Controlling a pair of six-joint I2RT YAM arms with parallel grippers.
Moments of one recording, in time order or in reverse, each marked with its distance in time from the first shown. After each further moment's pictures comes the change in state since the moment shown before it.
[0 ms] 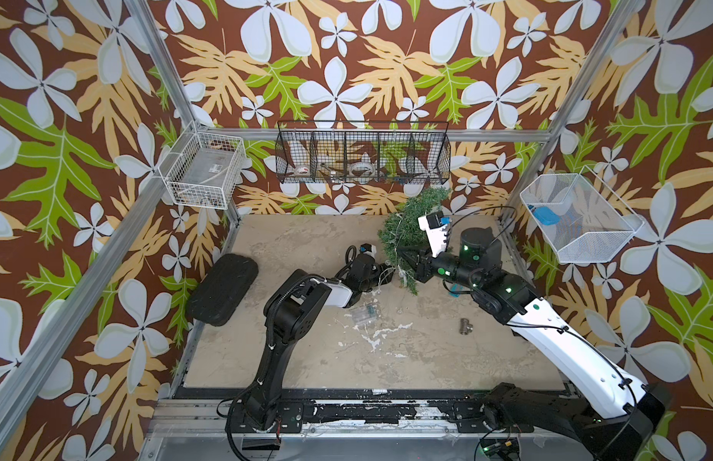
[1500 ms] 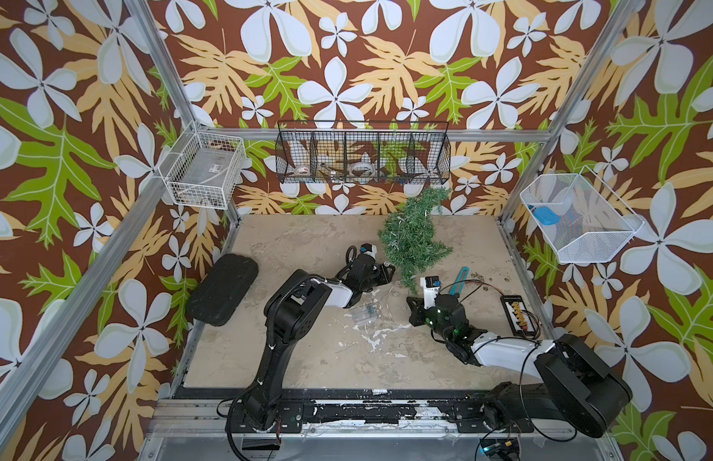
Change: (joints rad) left arm 0.000 -0.003 -0.003 0.007 -0.002 0.001; right arm 0.001 0.163 -0.797 0.861 0.346 0.158
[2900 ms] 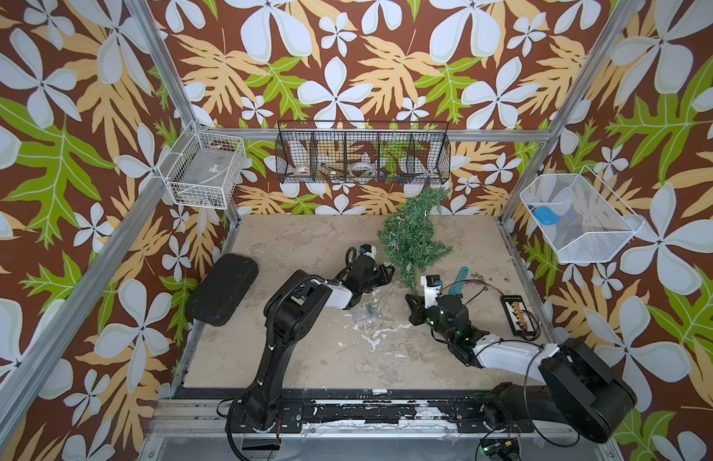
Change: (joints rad) left arm -0.006 -0.003 -0.018 0.022 -0.021 -0.016; right arm 0.001 -0.077 -0.017 0.003 -0.024 -0.046
